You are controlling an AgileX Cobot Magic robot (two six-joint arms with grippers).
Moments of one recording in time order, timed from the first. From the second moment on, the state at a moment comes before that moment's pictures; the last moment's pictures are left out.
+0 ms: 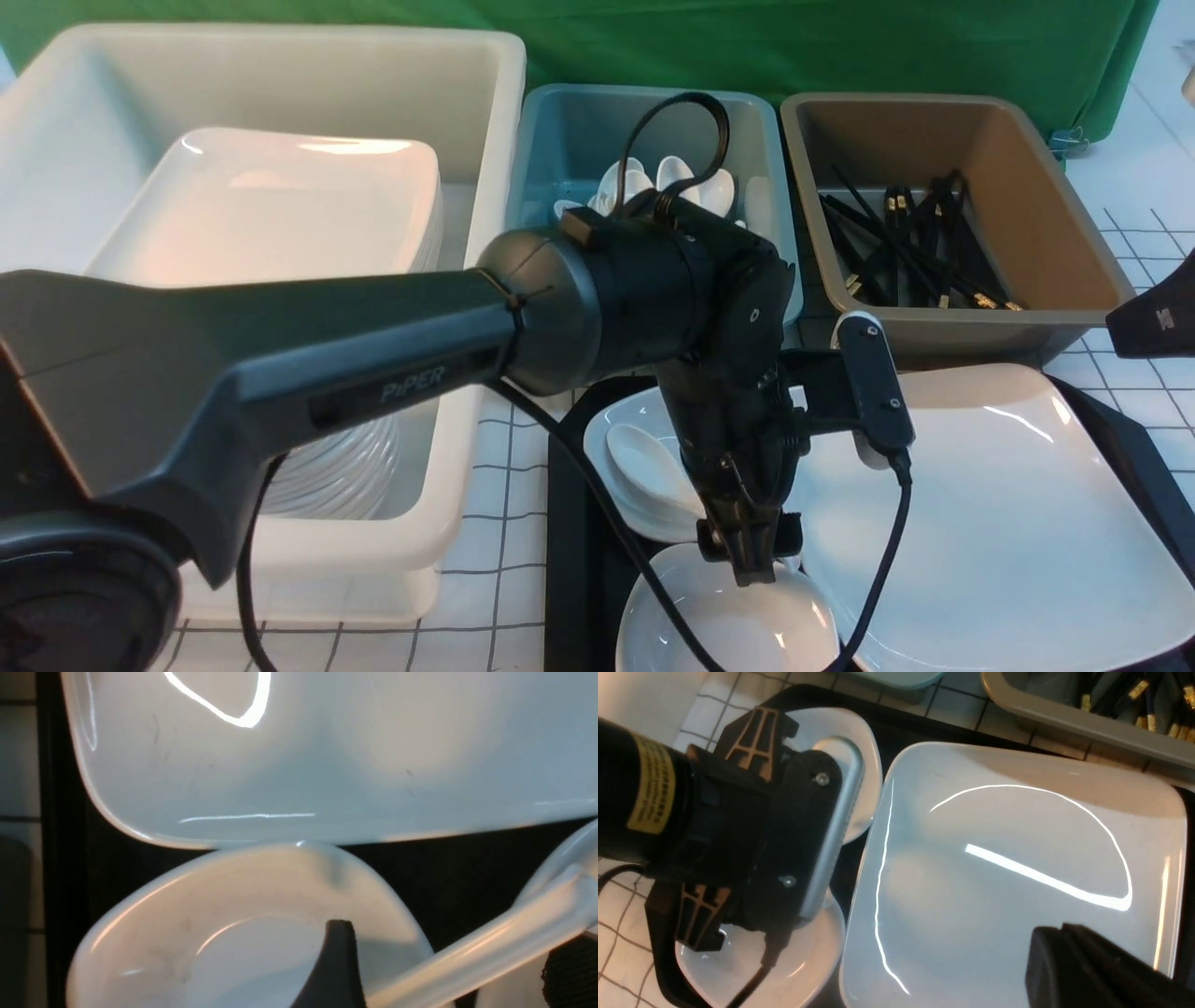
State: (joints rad) right arm 0.09 1.20 -1.15 0.34 1.04 -0.39; left arm -0.81 2.07 -1.60 -0.08 0.87 0.73
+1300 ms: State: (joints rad) right arm 0.09 1.20 -1.15 0.34 1.03 -0.39; left arm -0.81 2.04 -1.60 -0.05 0.95 0.70
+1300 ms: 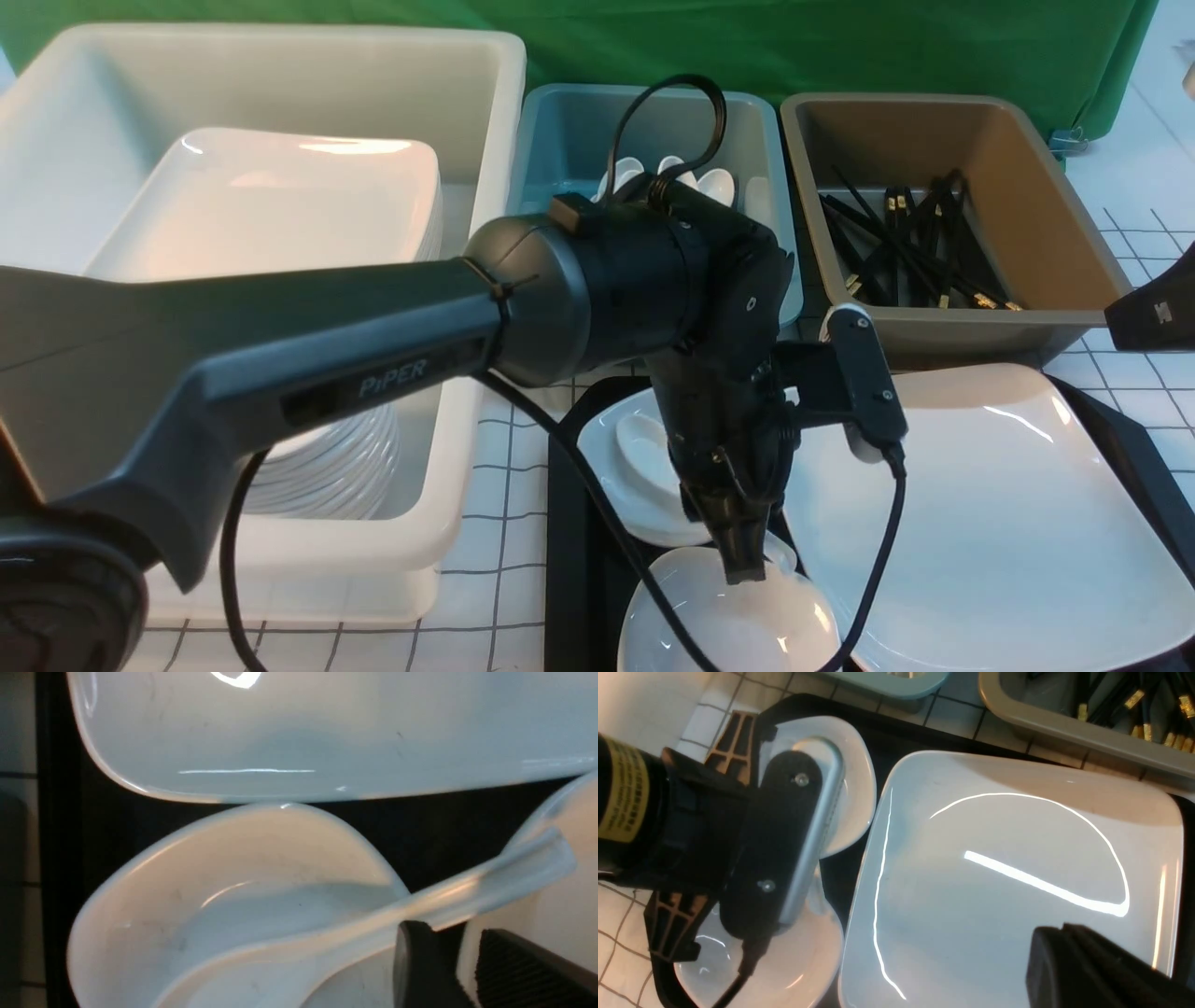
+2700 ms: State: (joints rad) right arm 0.09 1.20 -1.15 0.47 1.14 -0.52; left arm -0.81 2.07 -1.65 -0.07 0.92 0.72
